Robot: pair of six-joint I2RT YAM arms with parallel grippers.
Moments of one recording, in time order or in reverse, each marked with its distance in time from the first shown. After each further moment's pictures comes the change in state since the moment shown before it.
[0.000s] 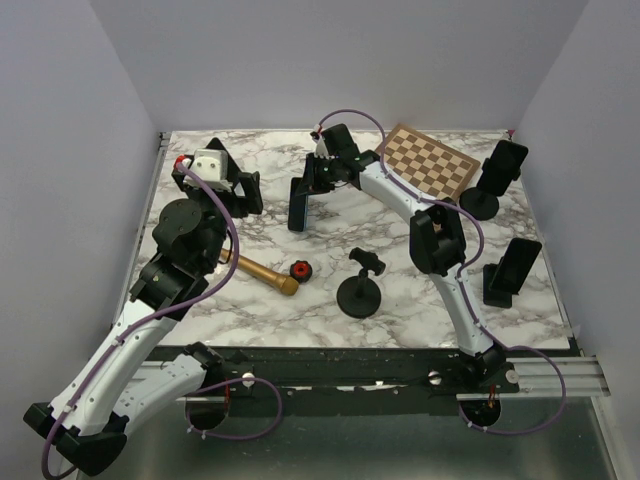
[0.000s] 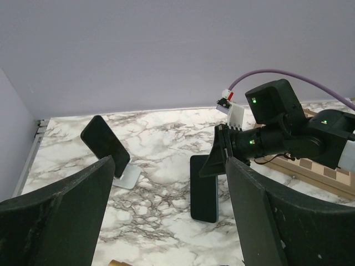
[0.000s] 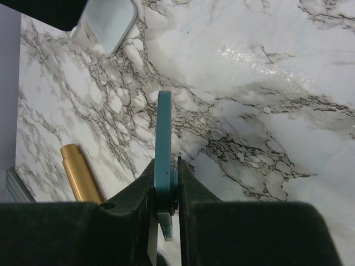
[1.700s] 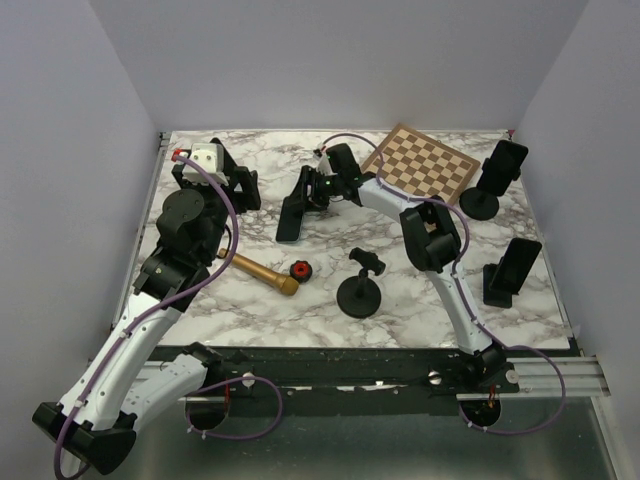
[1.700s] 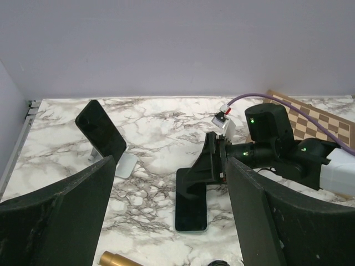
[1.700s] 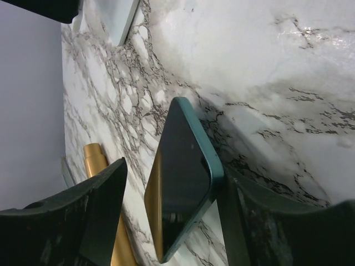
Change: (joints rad) left arm 0.089 0.039 0.000 -0.027 0.073 -0.090; right arm -0.022 0.087 -0.179 0.345 -0.211 0.213
